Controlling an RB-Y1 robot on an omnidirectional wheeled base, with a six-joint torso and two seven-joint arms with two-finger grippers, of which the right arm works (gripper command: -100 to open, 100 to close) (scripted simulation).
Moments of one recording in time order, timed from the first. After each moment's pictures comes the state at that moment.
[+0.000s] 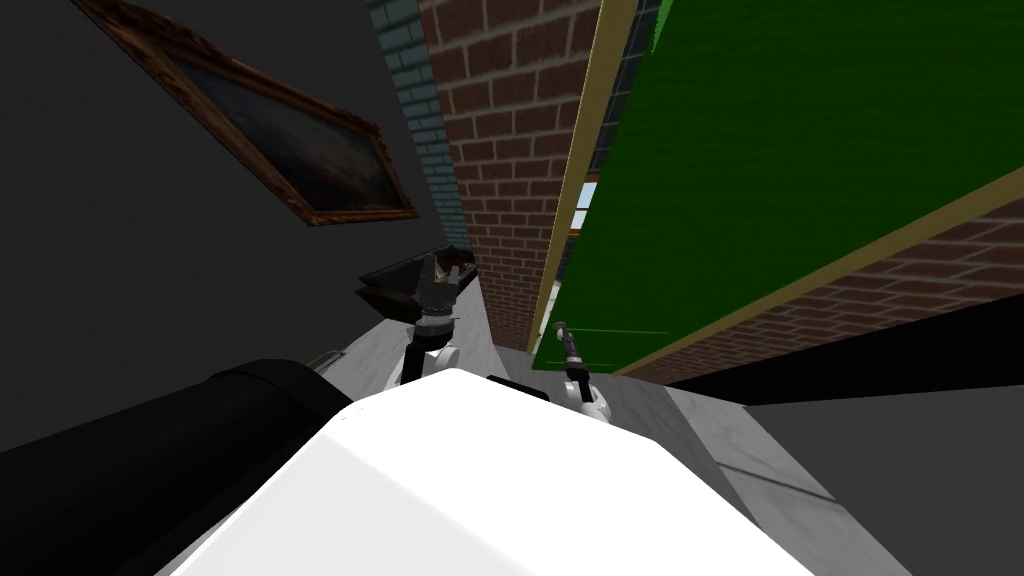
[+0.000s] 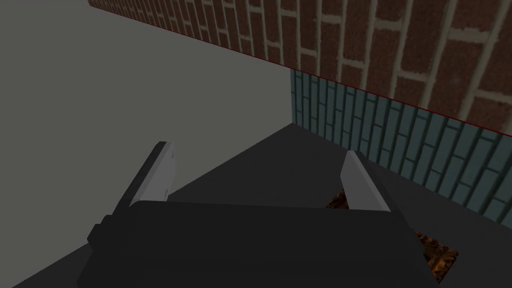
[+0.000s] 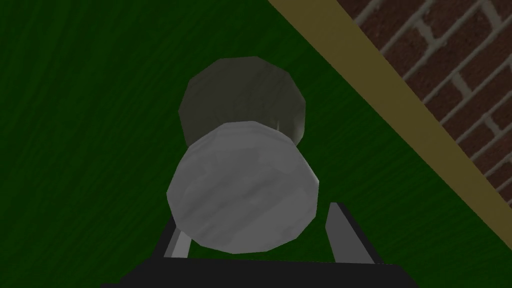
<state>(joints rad) -0.19 -0.04 -0.14 -0.61 0.26 -0.92 0.46</state>
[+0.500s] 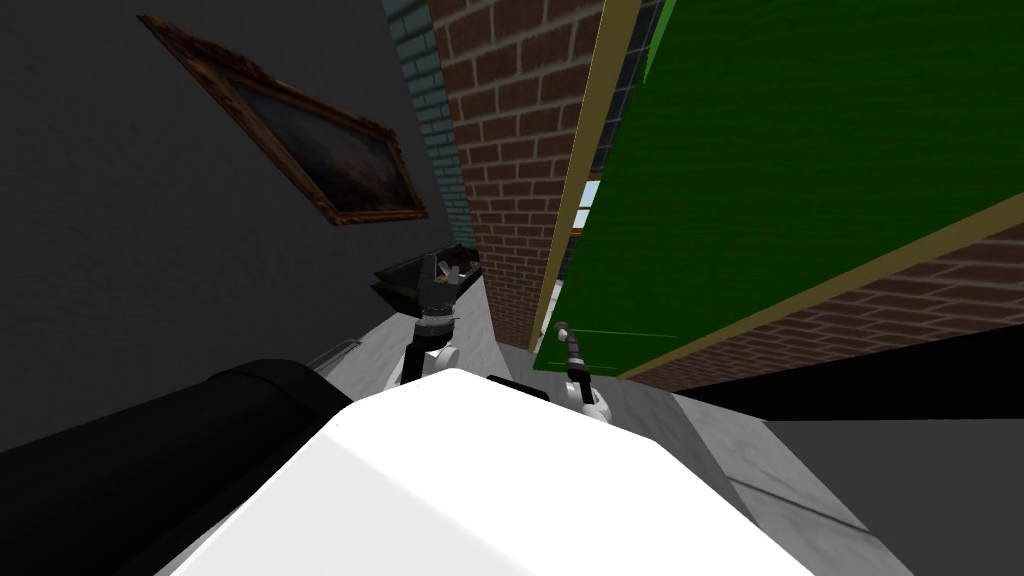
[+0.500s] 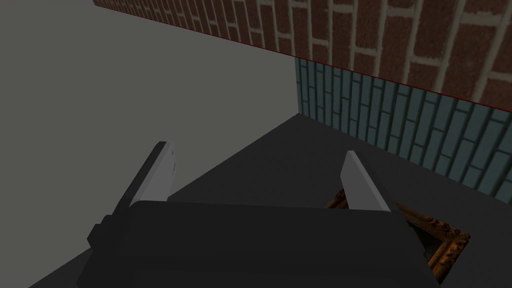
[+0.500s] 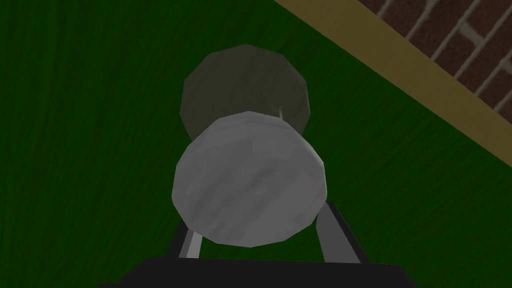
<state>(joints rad) -0.18 -0.04 -0.14 -0.61 0.16 -0.93 0.34</state>
